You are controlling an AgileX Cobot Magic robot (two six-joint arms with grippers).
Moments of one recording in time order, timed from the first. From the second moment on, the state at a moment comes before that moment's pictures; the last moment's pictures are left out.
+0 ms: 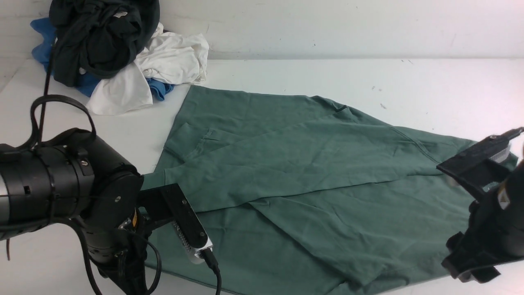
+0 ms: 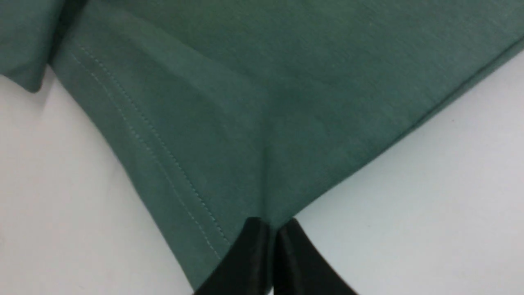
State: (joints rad) right arm 0.37 1.42 -0.90 -0.13 1.13 -0.05; left arm -0.49 1.52 -0.84 0.20 0.90 0.33
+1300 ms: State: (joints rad) right arm 0.28 1.56 -0.96 -0.23 1.08 -0.04; left arm -0.49 1.52 -0.84 0.16 0.89 0.35
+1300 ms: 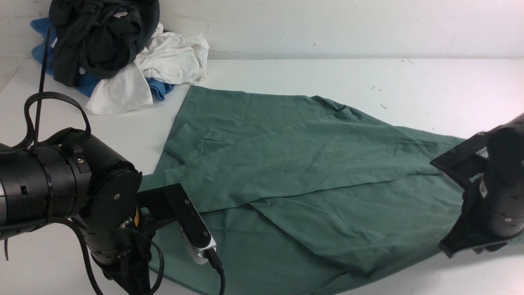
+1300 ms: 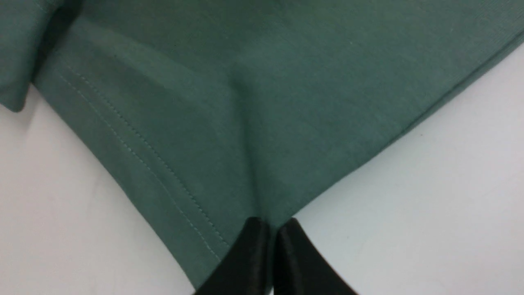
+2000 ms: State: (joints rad) right arm 0.06 1.79 -1.55 -0.01 1.22 -0.27; left arm -0.36 1.72 -1.42 0.30 0.93 0.41
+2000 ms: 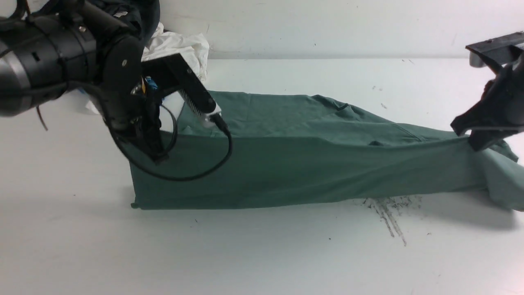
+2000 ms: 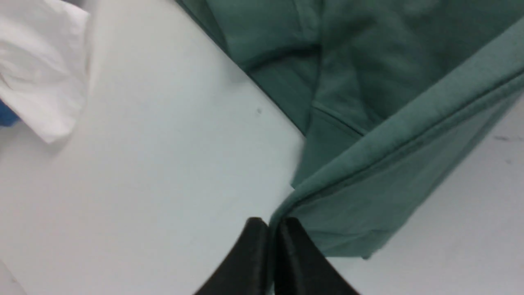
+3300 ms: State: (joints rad) right arm -0.03 2.52 -2.30 0.00 0.94 -0.32; left arm -0.25 2.42 -2.11 0.52 0.54 0.16
